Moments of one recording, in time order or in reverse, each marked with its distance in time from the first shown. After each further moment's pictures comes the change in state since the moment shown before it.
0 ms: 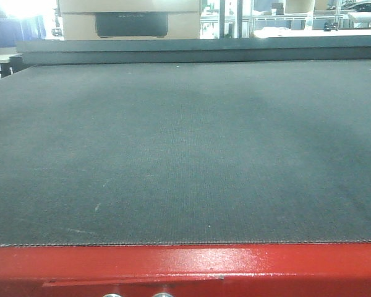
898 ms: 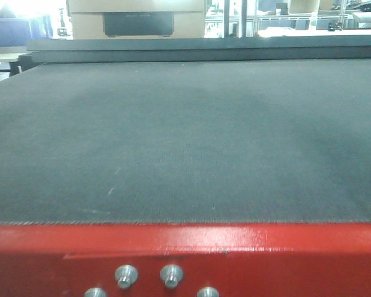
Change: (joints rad) left arm 0.000 0.000 0.000 0.000 0.000 0.000; right arm 0.000 0.000 0.000 0.000 0.000 0.000
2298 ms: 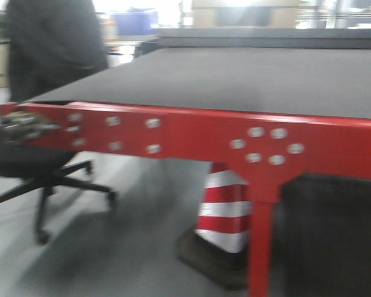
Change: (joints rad) left arm 0.000 0.000 0.000 0.002 0.002 0.000; right arm 0.000 0.000 0.000 0.000 0.006 0.002
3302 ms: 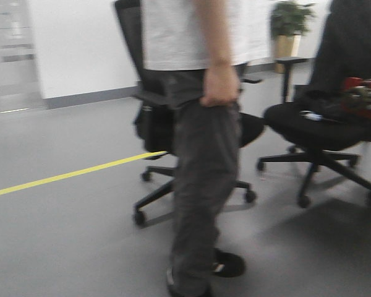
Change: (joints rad) left arm 0.000 0.000 0.000 0.000 0.002 0.002; right arm 0.002 0.000 0.000 0.006 0.012 0.000
